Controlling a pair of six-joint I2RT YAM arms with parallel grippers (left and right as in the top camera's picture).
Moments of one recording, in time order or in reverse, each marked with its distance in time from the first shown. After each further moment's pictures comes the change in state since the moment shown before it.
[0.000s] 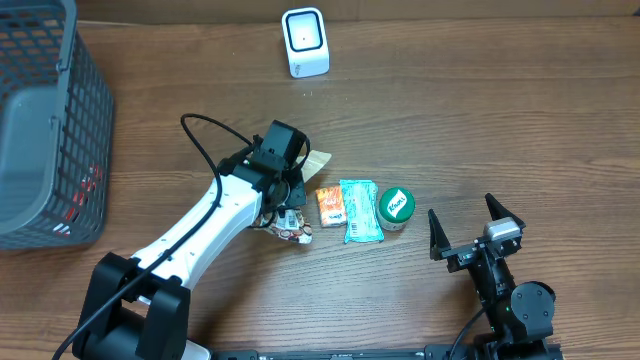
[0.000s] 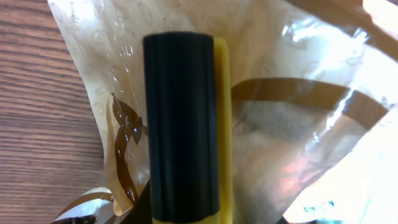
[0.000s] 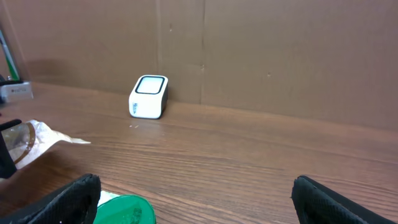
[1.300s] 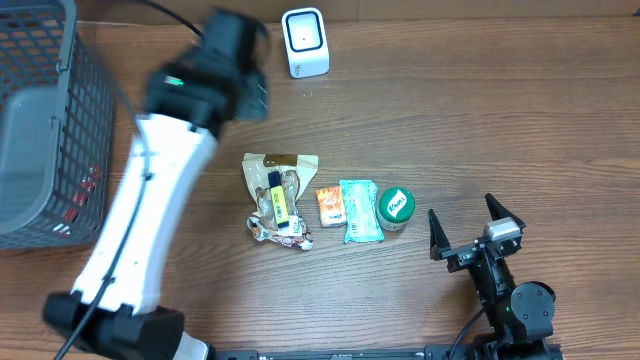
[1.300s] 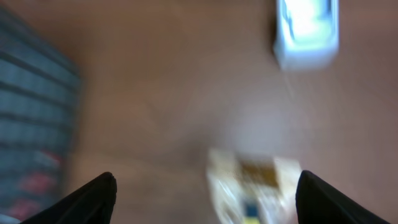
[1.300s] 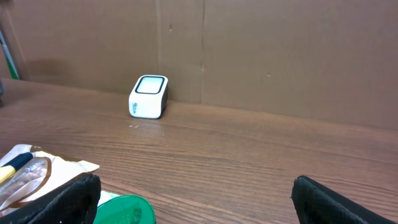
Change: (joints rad) left arm 0.182 0.053 0.845 -0.483 -0.291 0.324; right arm 0.000 0.000 0.000 0.001 0.000 0.000
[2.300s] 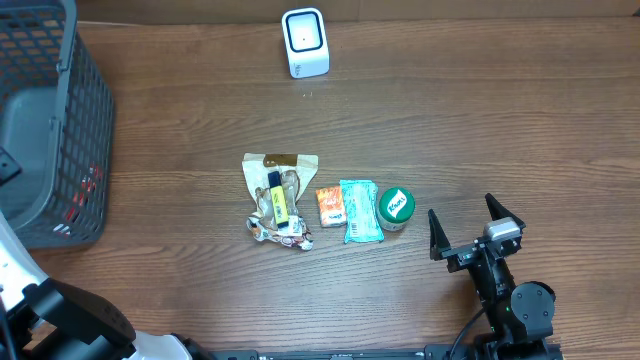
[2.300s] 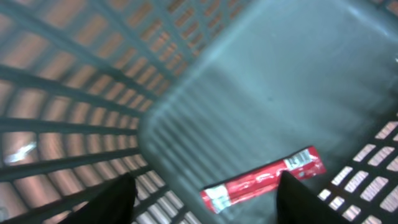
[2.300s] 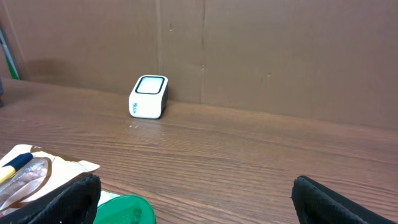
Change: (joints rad) left arm 1.006 -0.017 -0.312 0.280 0.156 0.262; right arm 0.000 0.000 0.000 -0.001 0.000 0.000
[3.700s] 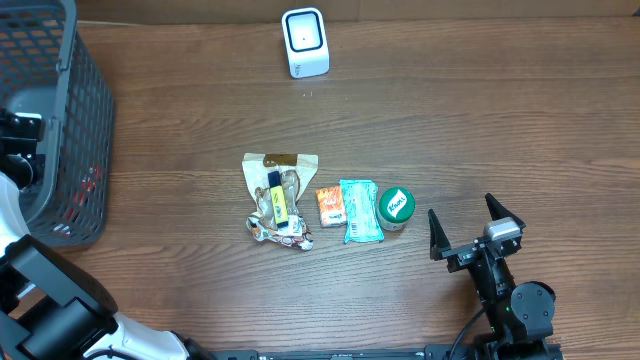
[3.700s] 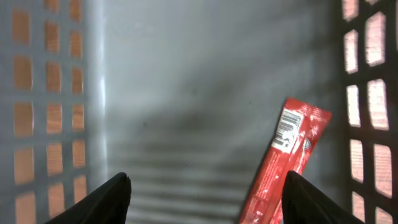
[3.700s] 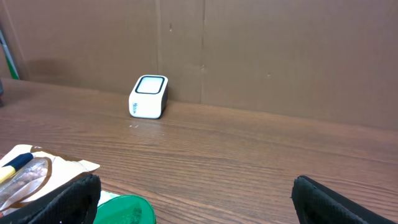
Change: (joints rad) left arm 0.000 0.151 -0.151 0.232 0.268 0.780; right arm 0.000 0.000 0.000 0.001 0.000 0.000
